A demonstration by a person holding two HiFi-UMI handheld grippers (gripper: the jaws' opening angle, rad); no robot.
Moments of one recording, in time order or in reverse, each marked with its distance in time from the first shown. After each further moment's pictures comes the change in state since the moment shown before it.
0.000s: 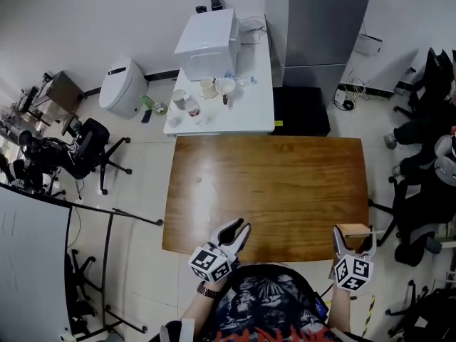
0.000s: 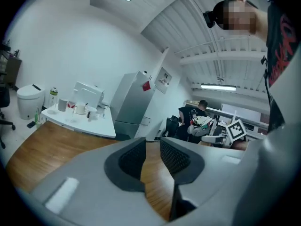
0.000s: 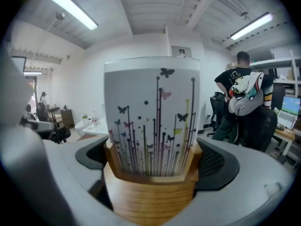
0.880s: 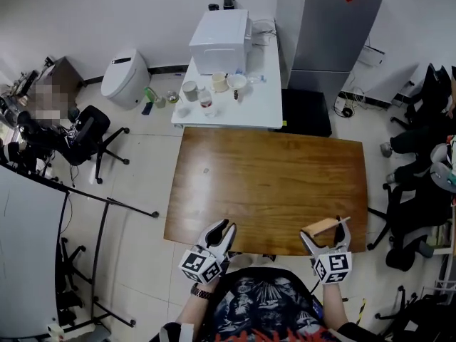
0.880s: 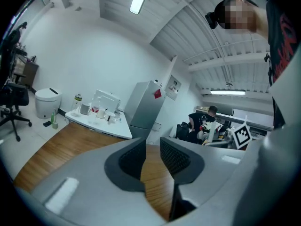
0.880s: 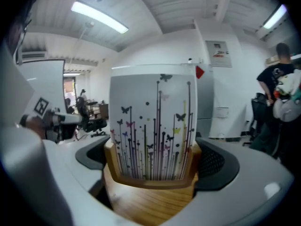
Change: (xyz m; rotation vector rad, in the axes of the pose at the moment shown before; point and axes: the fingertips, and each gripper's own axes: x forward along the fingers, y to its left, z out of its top) left arm -0.092 0.036 -0.006 -0.045 -0.093 0.136; right arm -0.006 0.144 -0.032 -0.180 0.009 0.400
